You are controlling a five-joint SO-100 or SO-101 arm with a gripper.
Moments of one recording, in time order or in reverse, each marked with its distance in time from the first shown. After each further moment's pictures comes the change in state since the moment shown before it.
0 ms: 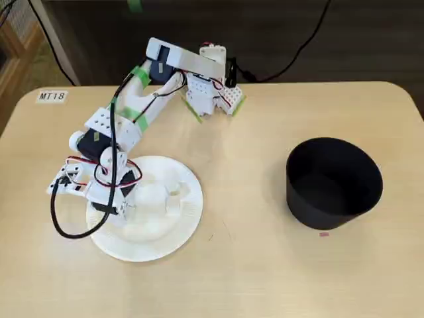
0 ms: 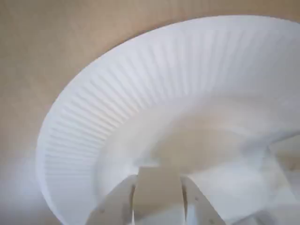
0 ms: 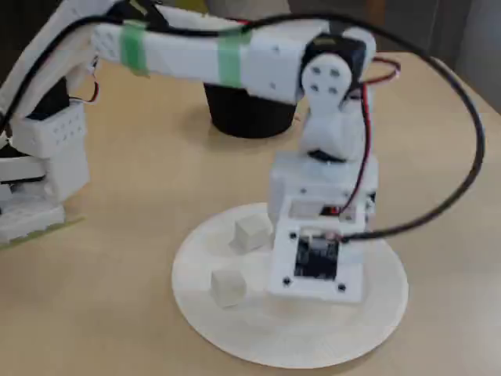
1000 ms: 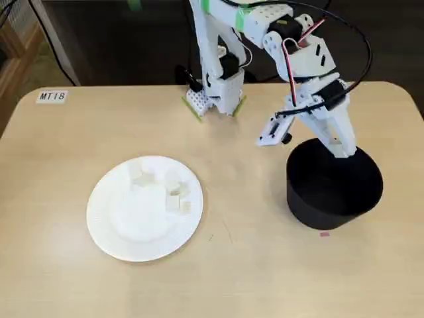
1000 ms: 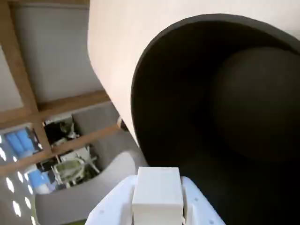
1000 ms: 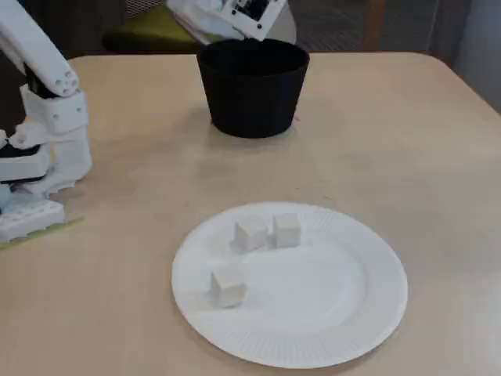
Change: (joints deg) arm -68.6 62.1 77.0 -57.6 16.8
